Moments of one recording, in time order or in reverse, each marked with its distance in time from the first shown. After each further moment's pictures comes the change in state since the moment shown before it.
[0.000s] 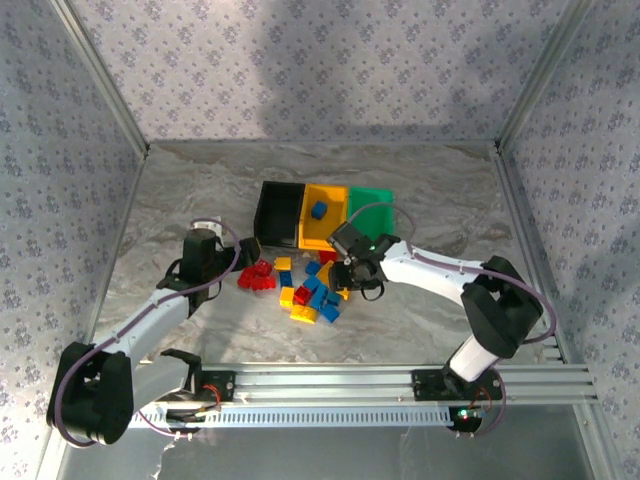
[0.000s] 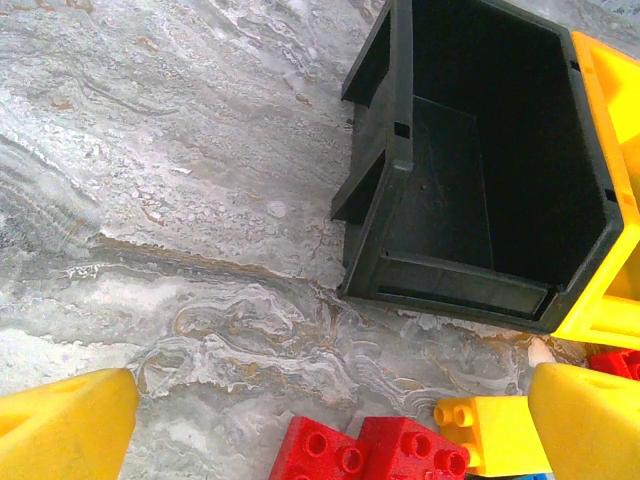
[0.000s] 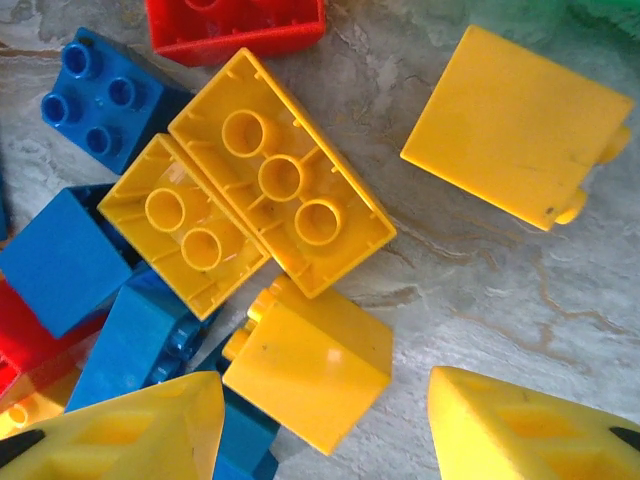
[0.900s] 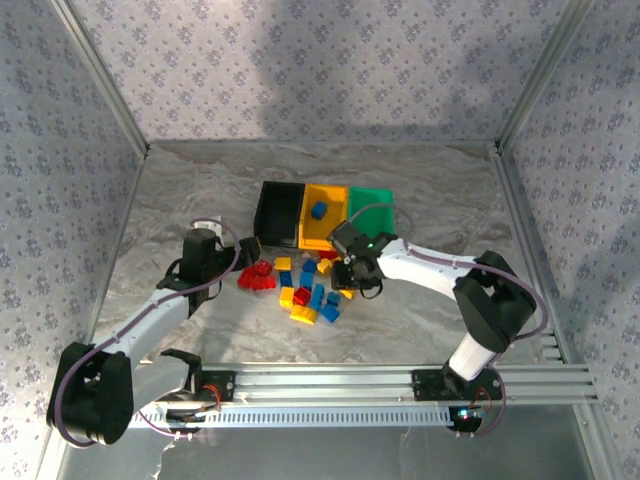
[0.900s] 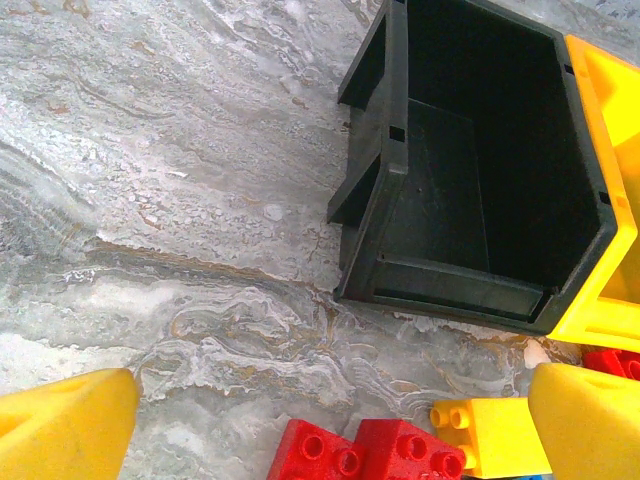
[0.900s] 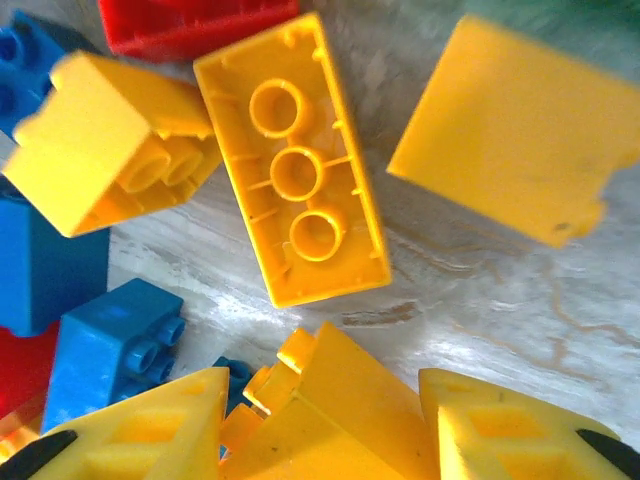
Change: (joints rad) left arm 0.000 -0.001 0.000 0.005 0.003 0.000; right arm -0.038 0.011 0.013 -0.010 -0.023 0.013
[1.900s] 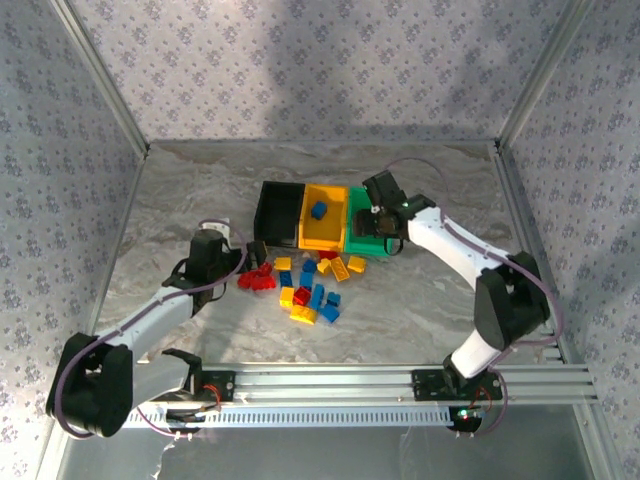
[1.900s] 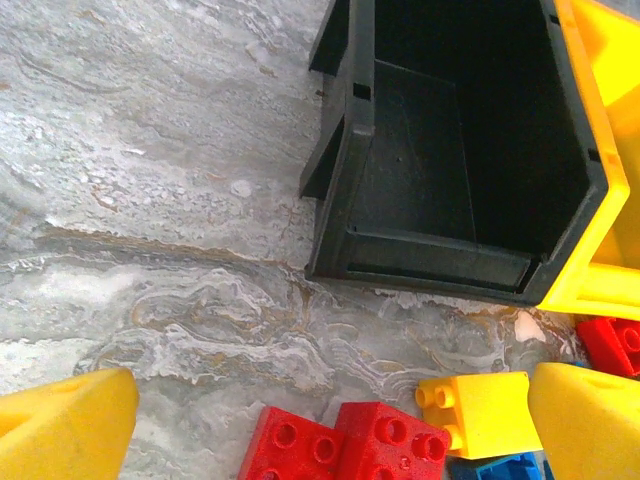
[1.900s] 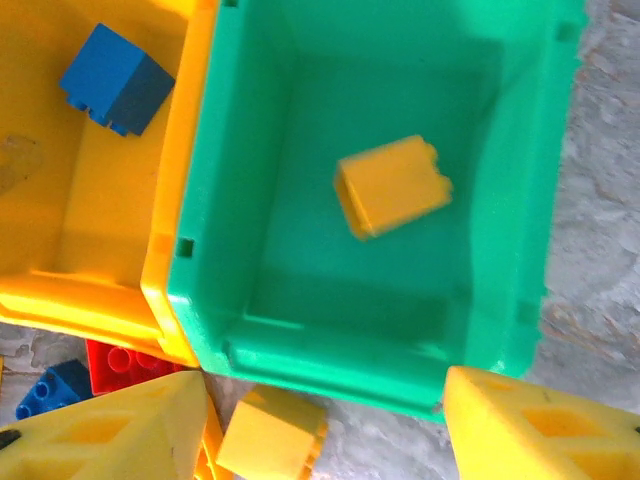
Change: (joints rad) left arm -0.050 0.045 0.000 0.014 0.001 0.012; right arm -0.259 -0.049 0.157 0.027 0.116 -0.244
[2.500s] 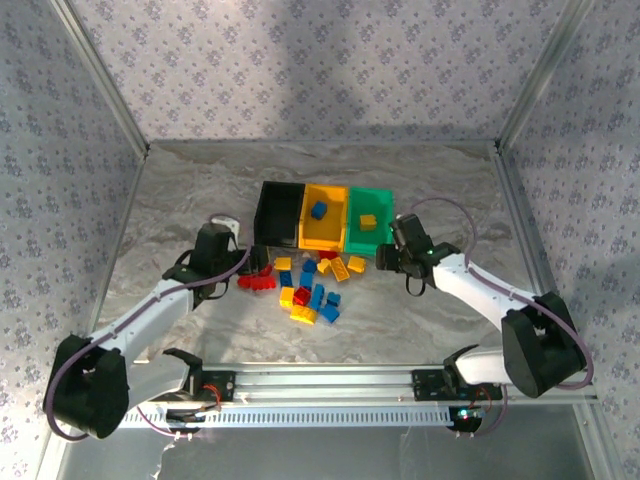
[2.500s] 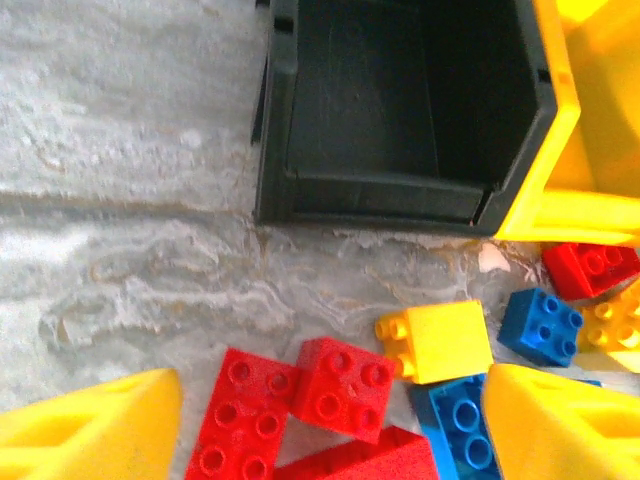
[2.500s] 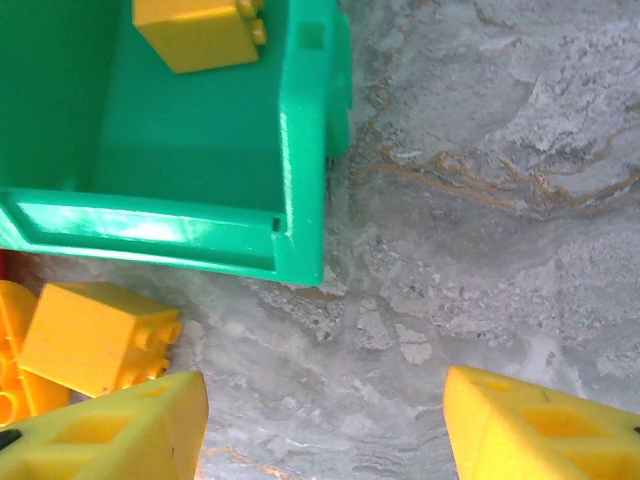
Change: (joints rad) left arm -0.058 -0.013 0.126 -0.267 0.023 0.039; right arm -0.041 -0.254 -0.462 0.224 0.039 0.012
